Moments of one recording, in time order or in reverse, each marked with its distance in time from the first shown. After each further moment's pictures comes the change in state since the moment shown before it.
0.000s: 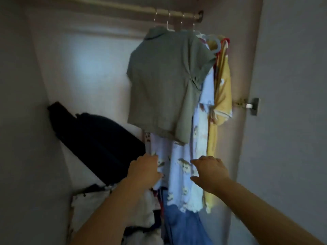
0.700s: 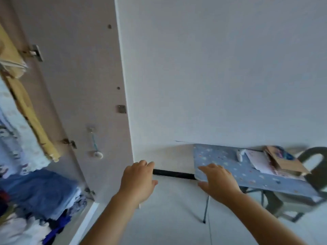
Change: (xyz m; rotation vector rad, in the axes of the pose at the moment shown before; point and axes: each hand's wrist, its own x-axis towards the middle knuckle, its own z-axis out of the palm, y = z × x) left_hand -0.385 0.321 0.096 -0.033 -0.180 0.959; right_hand -0.647 0.056 -0.026 0.029 -0.091 1.051
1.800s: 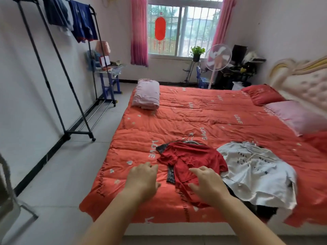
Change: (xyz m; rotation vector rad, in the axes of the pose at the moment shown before) left_hand -0.301 0.828 0.052 0.024 -0.289 1.738; right_hand -0.709 0.394 -0.070 0.085 0.260 1.712
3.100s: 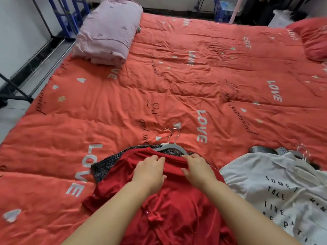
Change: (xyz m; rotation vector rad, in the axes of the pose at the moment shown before) left_hand 0.624 0.114 0.232 -0.113 -0.291 -0.039; right_hand 0.554 0.360 0.192 0.078 -0.323 0.069
